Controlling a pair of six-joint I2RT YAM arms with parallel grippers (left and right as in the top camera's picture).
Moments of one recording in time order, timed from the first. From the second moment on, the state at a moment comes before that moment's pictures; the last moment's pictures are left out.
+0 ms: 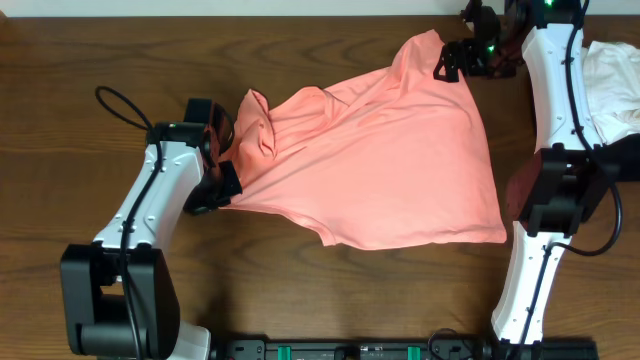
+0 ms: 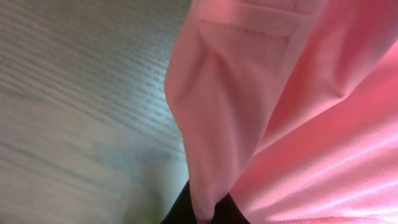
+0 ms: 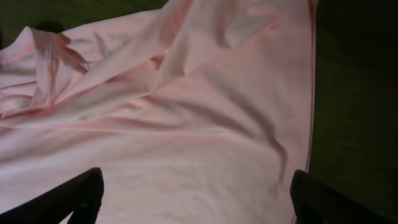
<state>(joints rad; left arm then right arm) -0.08 1.66 1.15 -1.08 -0.06 -0.46 -0.03 2.35 2.37 -1.32 -0.34 -0.16</state>
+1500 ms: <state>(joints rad) -0.16 1.85 1.16 -0.18 -0.04 0.27 0.02 2.35 2.37 -1.29 -0.34 -0.17</state>
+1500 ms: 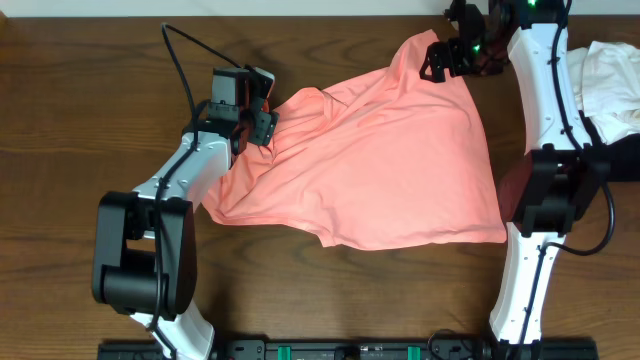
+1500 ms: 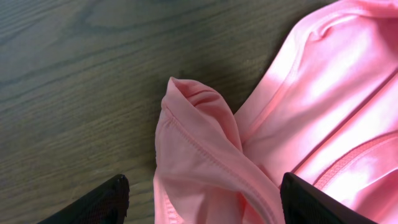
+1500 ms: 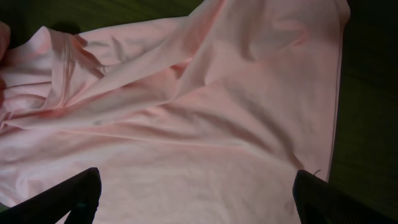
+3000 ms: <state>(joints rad) -0.16 1.95 1.16 0.08 -0.43 -0.13 0.02 2.35 2.37 -1.29 -0.34 -0.17</state>
